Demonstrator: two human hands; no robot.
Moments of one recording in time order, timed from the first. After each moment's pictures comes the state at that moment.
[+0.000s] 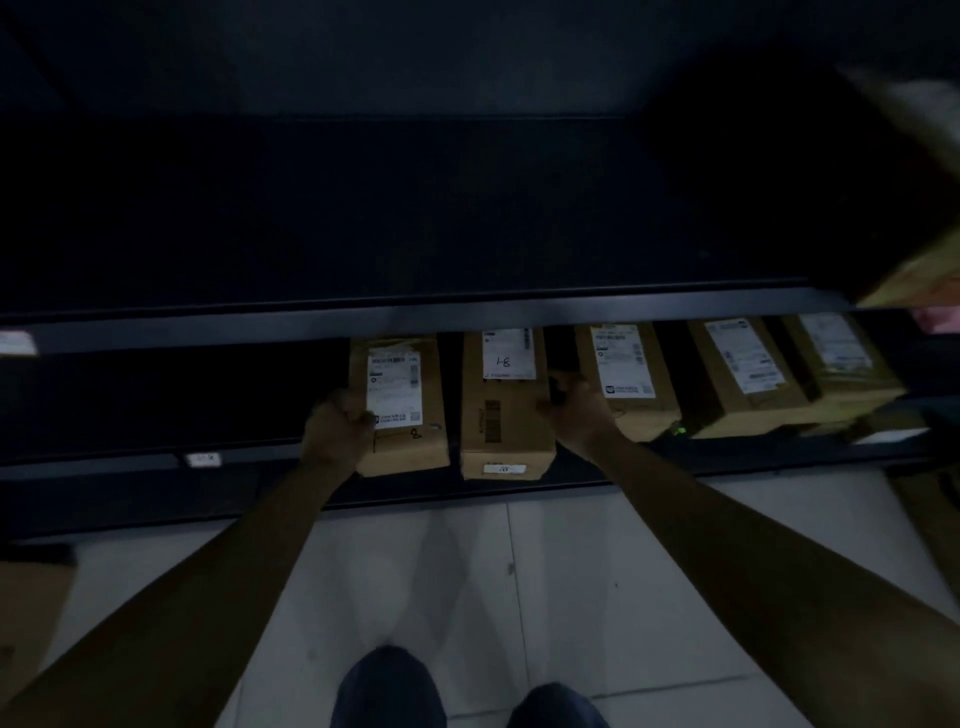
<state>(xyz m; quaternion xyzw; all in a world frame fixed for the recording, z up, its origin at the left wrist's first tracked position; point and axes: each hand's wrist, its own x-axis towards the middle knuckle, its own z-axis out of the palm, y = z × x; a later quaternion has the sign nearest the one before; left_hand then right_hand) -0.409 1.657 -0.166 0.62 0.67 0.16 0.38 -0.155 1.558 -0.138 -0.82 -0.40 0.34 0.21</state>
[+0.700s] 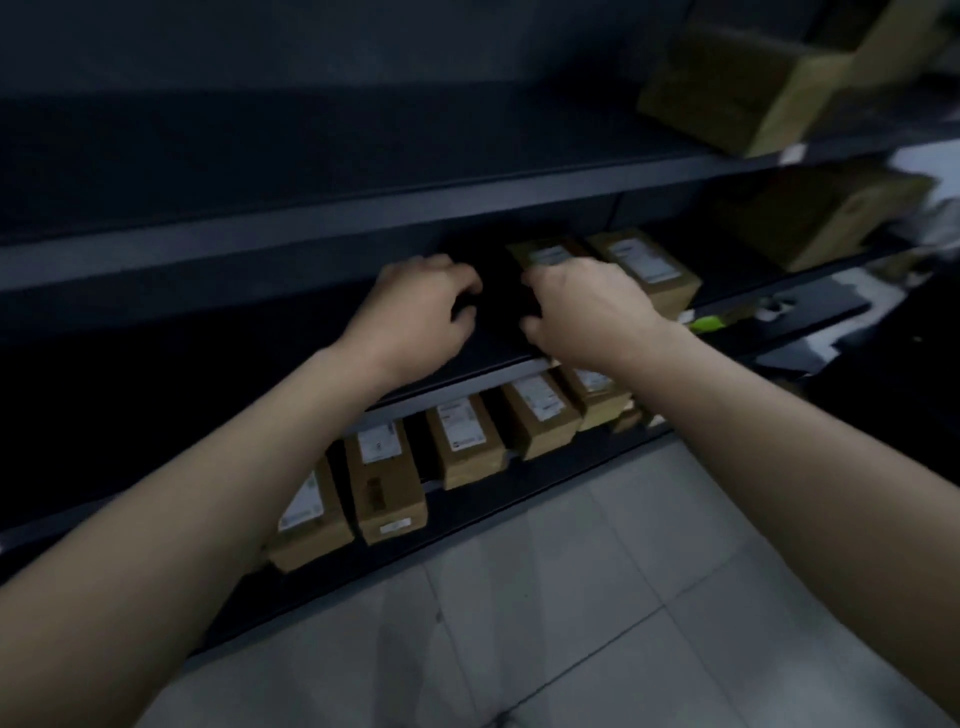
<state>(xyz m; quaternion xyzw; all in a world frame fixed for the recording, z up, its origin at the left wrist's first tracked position) -0.255 1.537 0.251 0.95 0.18 0.20 0.16 -0.132 1.420 0.278 -0.85 -0.53 -0.08 -0.02</state>
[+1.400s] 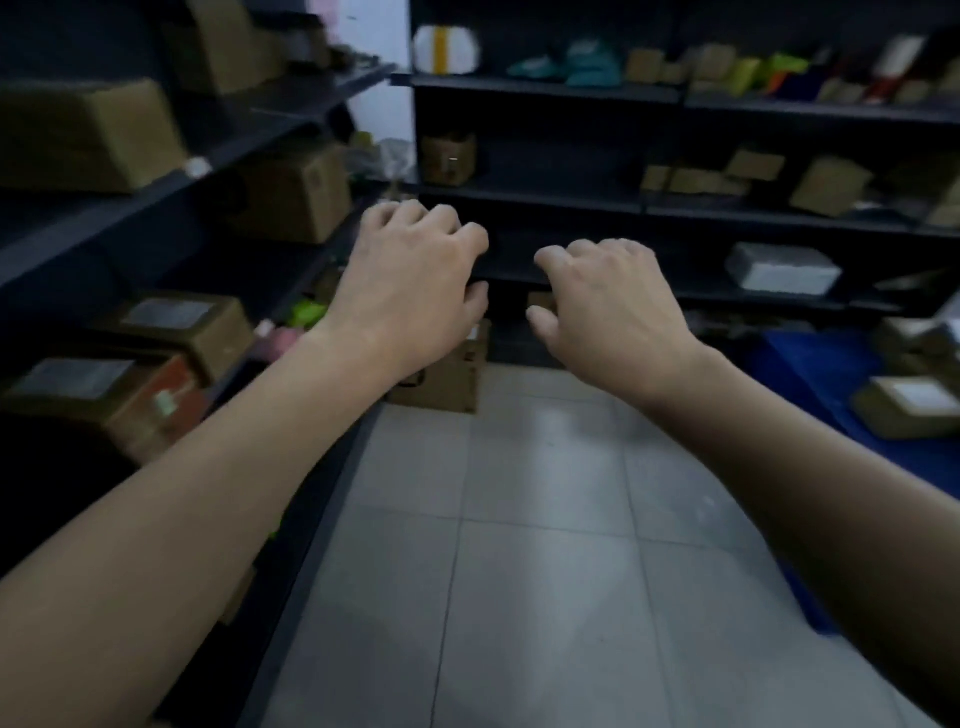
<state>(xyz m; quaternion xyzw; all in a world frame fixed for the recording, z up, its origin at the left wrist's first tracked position) -0.149 1.208 0.340 0.91 -0.29 0.28 0.03 -0.186 1.048 0.331 -0.97 -0.06 -0.23 -0.07</state>
